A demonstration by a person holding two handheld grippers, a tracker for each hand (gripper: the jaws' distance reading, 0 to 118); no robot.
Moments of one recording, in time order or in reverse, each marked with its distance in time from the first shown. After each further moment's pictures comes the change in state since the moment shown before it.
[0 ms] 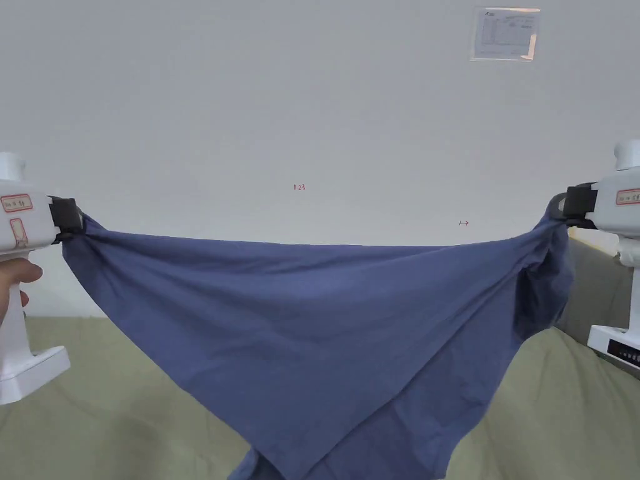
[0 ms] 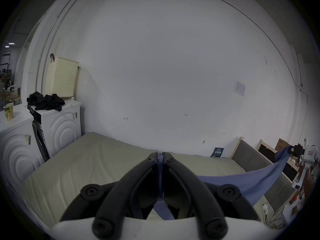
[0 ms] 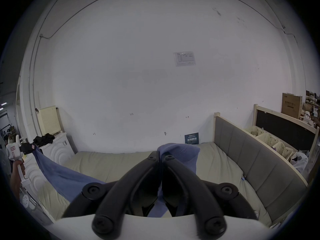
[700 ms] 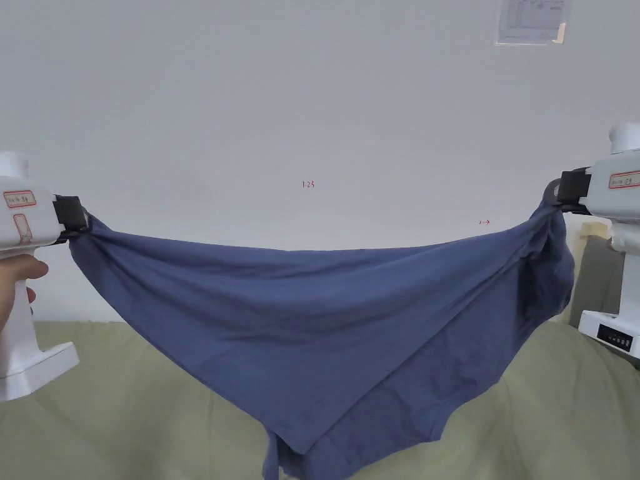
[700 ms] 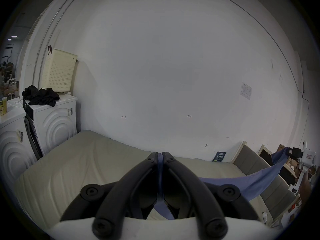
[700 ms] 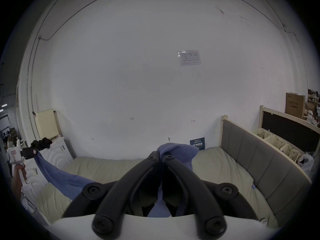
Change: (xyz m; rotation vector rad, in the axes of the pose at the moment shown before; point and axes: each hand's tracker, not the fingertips) left arm -0.014 0.004 -0.107 -0.023 0.004 0.037; right arm -0.027 0.009 -0.099 0.009 0.003 -0.002
